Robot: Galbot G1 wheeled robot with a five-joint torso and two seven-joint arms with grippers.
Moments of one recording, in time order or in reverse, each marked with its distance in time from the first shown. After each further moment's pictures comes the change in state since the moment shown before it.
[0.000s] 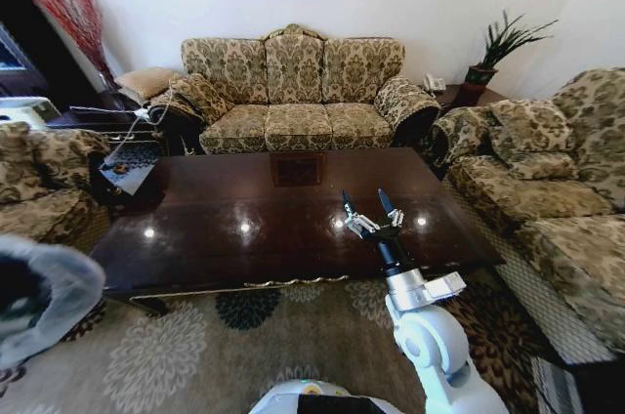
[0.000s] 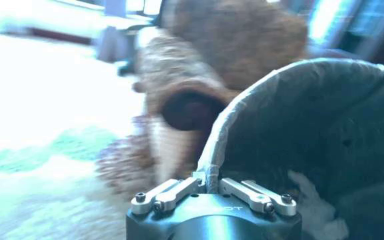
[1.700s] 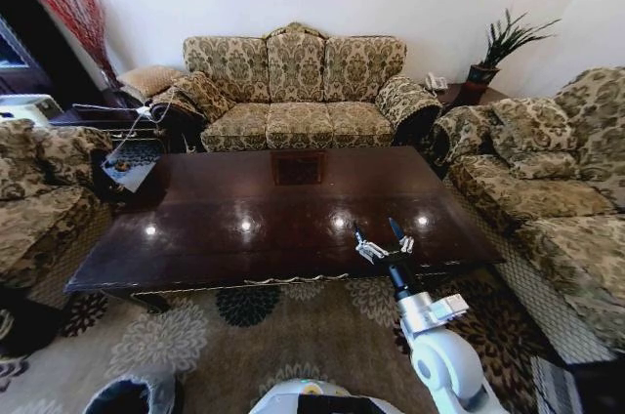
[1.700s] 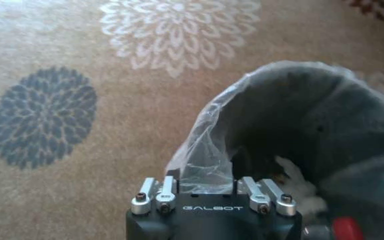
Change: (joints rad) left arm -0.418 0.016 0.310 1.178 0.151 -0.022 0.320; right arm -0.153 -0.062 0.109 -0.058 -0.027 0.039 -0.006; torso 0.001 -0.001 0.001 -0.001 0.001
